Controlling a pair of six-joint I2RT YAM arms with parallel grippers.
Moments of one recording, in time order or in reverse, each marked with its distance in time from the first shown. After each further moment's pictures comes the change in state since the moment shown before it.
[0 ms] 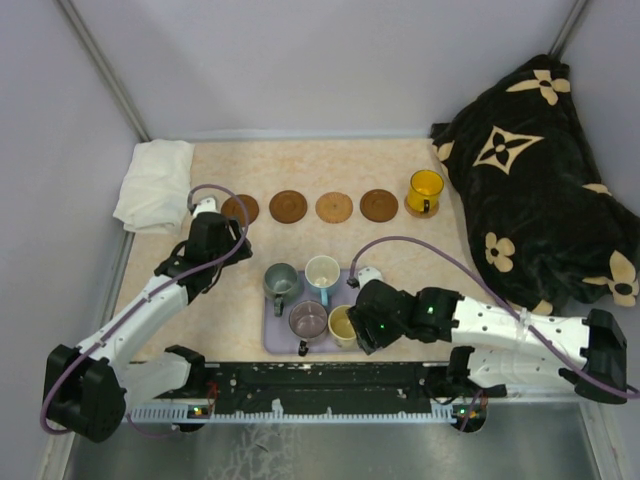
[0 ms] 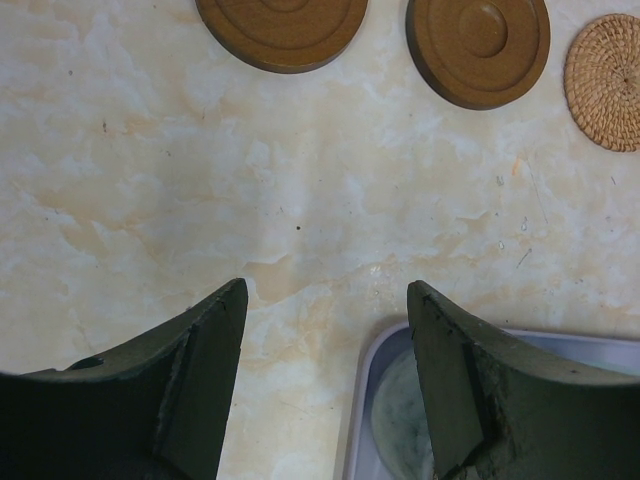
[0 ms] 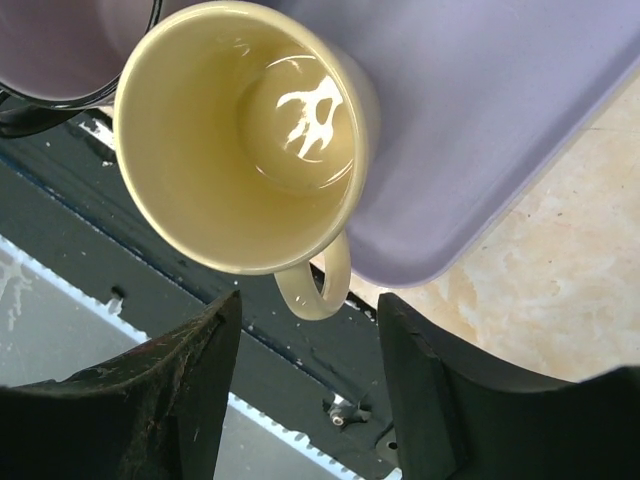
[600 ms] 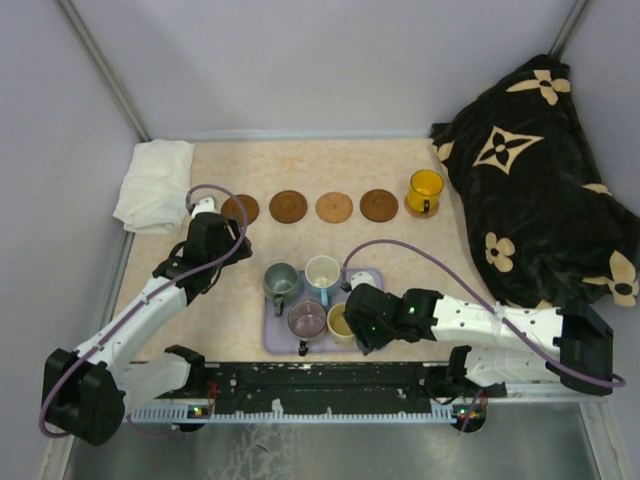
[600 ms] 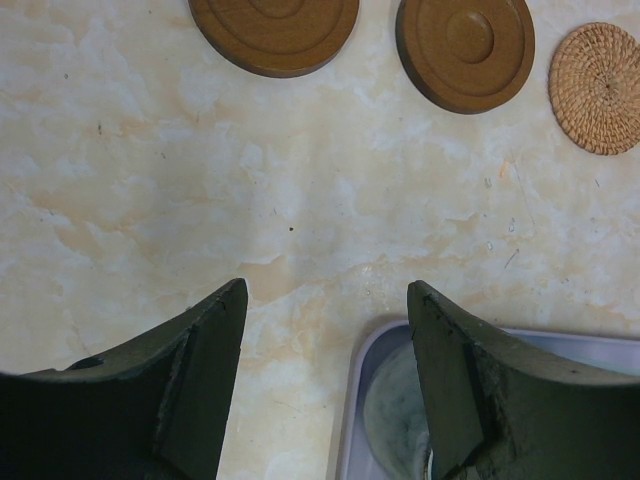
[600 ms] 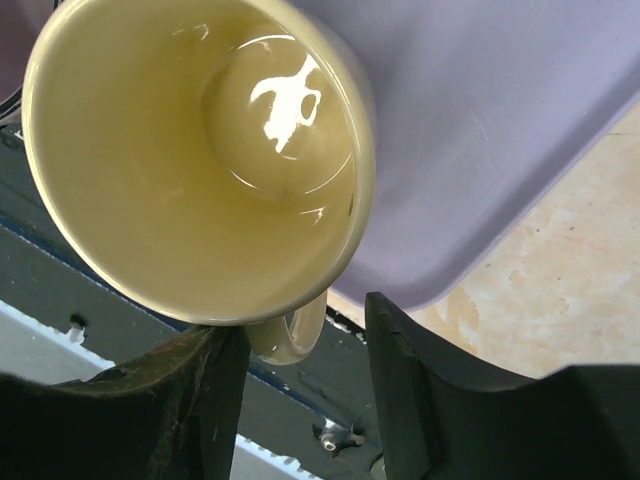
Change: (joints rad) left arm -0.003 -0.019 0.000 0.000 0.007 -0.007; right arm 0.001 0.127 -0.032 0.071 0.019 0.003
